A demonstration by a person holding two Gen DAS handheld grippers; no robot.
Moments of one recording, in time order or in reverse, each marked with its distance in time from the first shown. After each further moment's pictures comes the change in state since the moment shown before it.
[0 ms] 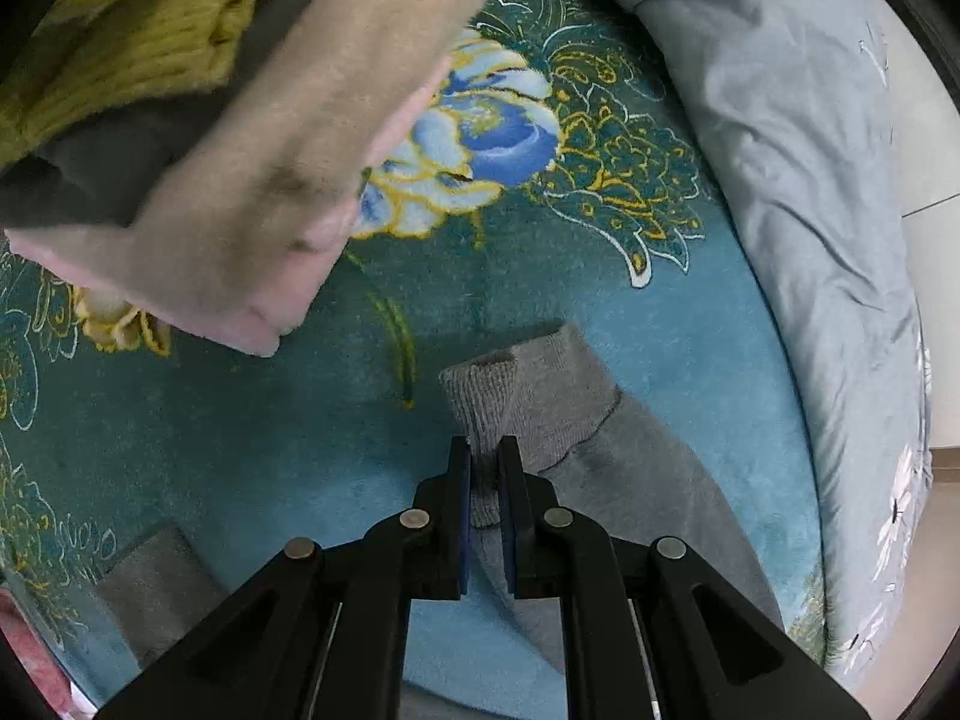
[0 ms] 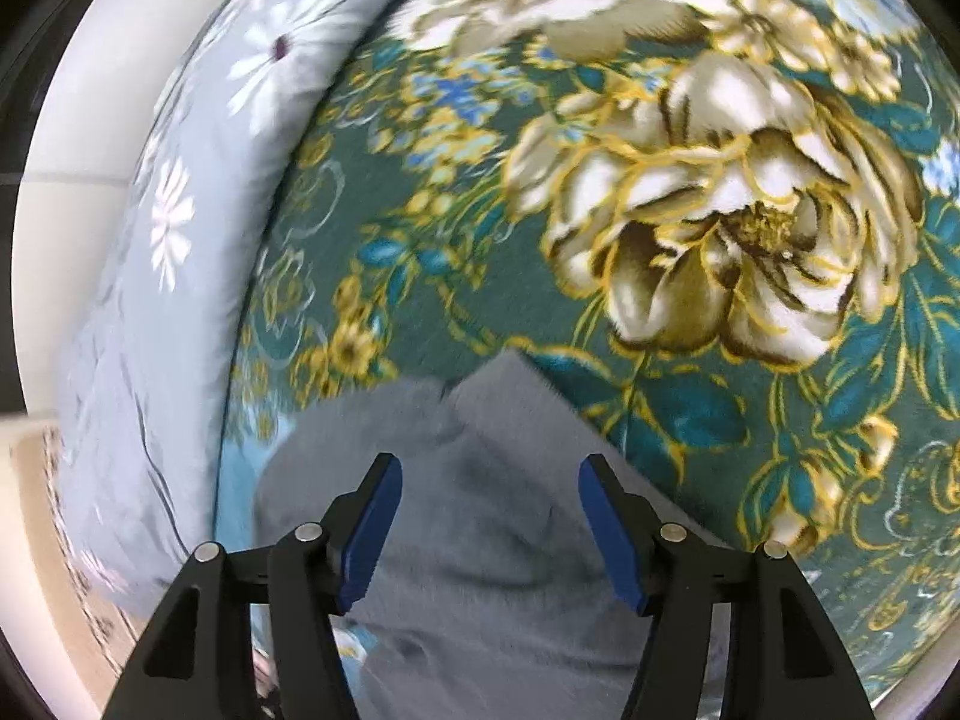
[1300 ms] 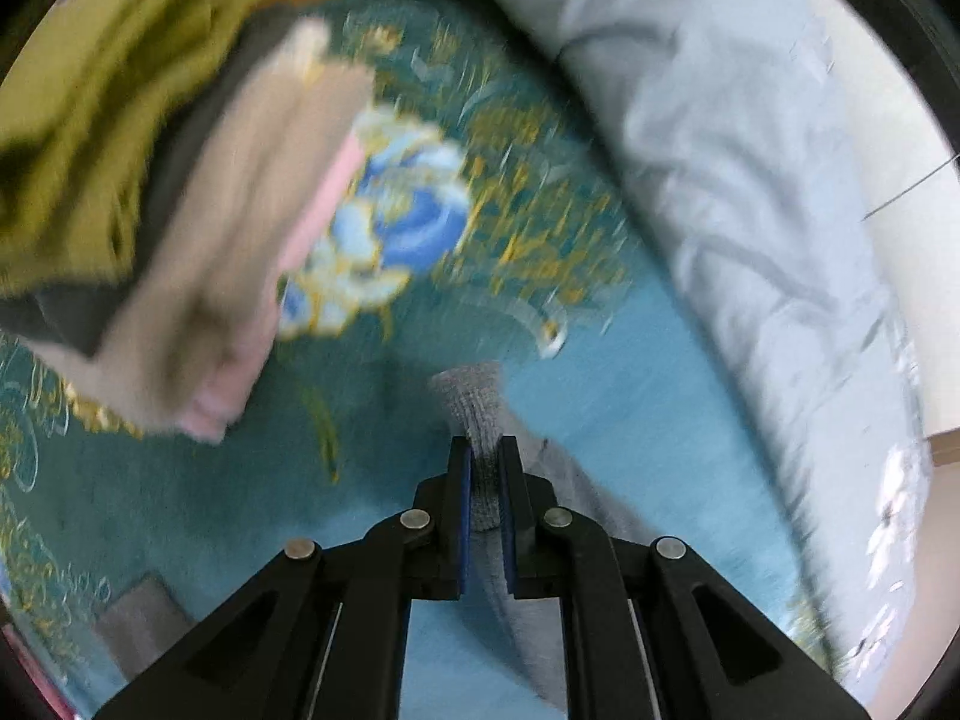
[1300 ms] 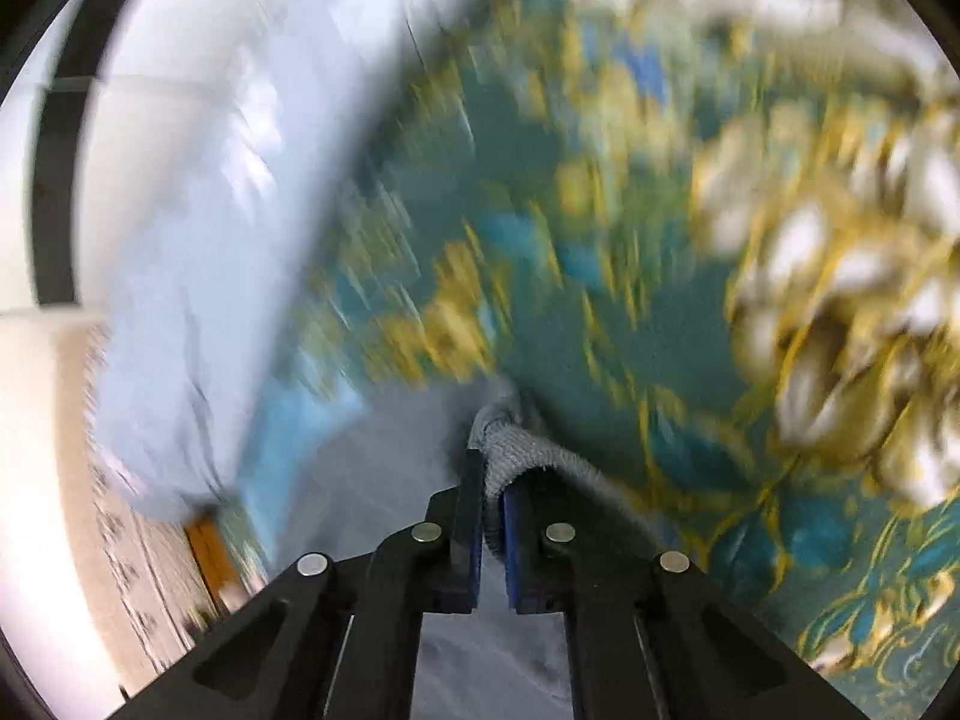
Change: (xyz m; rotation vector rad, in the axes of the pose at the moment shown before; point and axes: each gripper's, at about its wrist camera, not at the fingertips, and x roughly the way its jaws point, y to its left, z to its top) left arm -0.046 -0.045 0.034 0.071 -0.137 -0.062; right arm -0.002 0.035 0.029 -0.223 -0.018 0.226
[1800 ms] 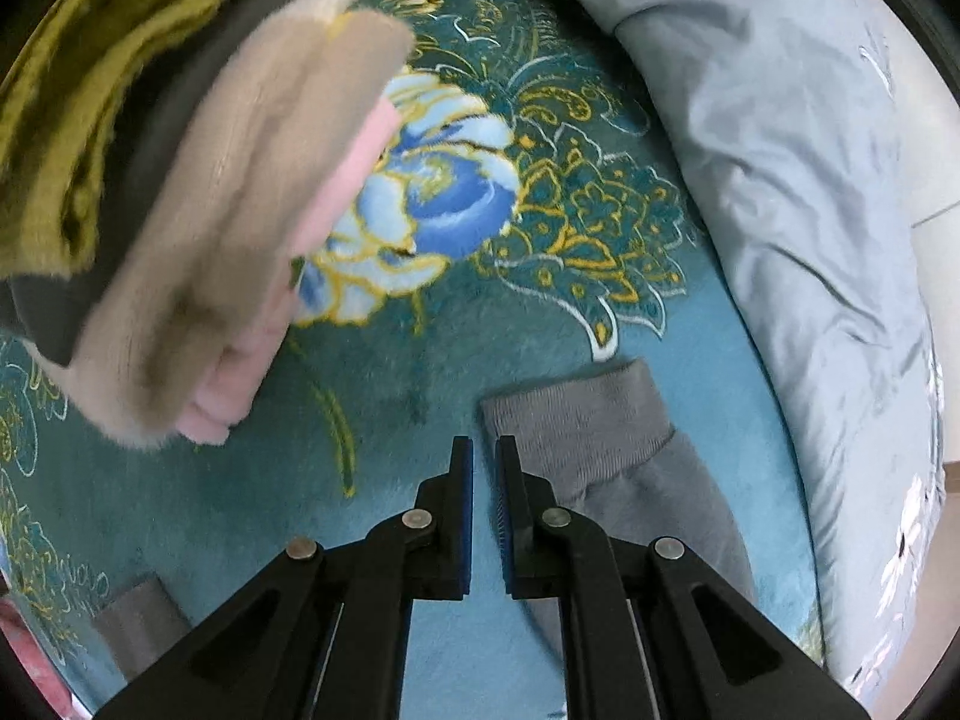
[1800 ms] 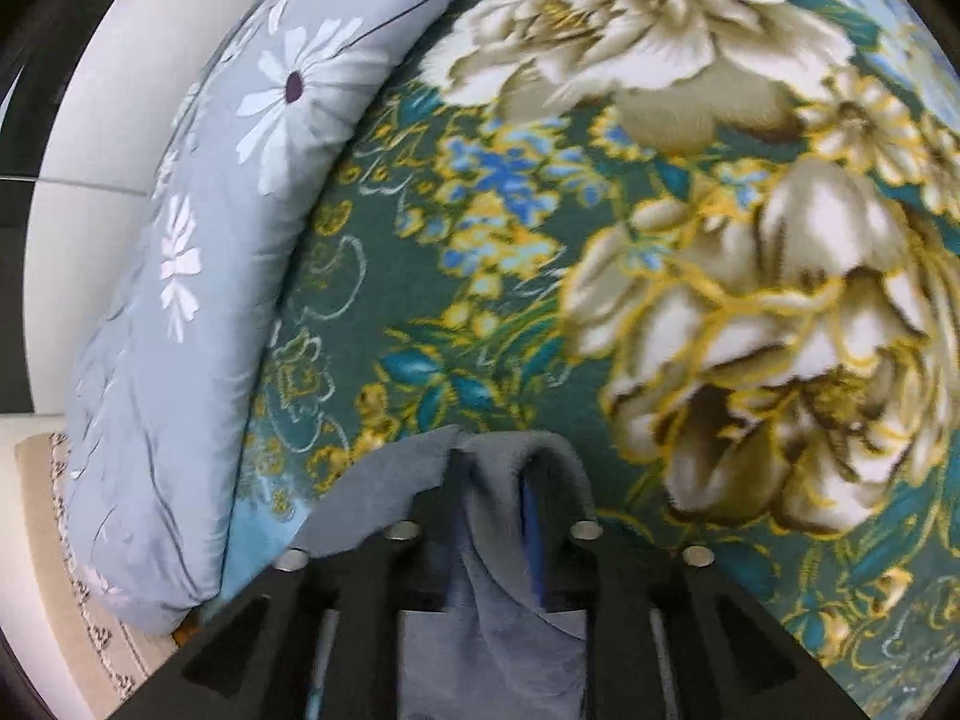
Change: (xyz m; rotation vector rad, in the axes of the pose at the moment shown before) left arm 0.036 0.015 -0.004 -0.078 0.102 0.081; right arm -0.004 -0.023 0.021 0.128 -0.050 -0.215
